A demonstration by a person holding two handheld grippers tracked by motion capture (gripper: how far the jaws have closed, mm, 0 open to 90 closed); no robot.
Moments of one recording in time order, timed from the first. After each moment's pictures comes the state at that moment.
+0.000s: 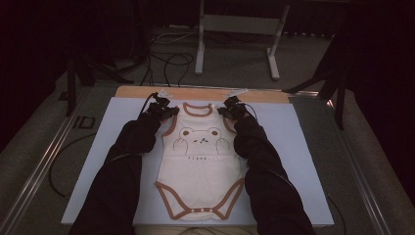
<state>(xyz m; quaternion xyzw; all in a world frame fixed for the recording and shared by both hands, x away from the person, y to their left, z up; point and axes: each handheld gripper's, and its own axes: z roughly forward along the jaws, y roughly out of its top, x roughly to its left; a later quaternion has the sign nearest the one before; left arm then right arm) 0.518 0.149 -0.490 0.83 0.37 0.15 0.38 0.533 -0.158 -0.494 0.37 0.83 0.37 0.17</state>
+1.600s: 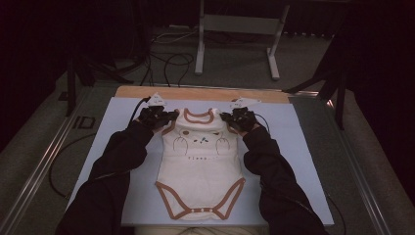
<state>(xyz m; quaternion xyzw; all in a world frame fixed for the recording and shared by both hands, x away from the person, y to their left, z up) 0.440 0.153 -0.437 0.83 0.32 0.16 0.44 0.449 -0.170 -0.447 0.31 0.82 0.43 0.20</state>
